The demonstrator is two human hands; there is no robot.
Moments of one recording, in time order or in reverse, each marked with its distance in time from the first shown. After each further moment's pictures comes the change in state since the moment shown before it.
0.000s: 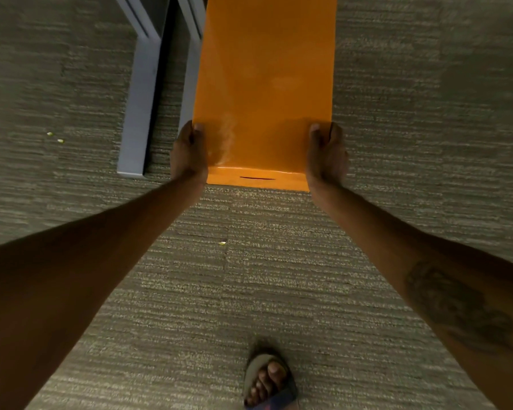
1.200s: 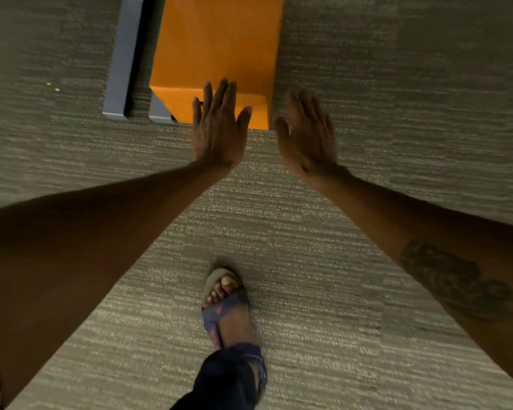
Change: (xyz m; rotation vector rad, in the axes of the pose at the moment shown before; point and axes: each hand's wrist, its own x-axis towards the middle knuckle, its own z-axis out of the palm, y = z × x) left_hand -0.208 0.053 0.044 0.735 -0.130 0.462; right_hand -0.081 0.056 -0.148 -0.497 -0.349 -0.498
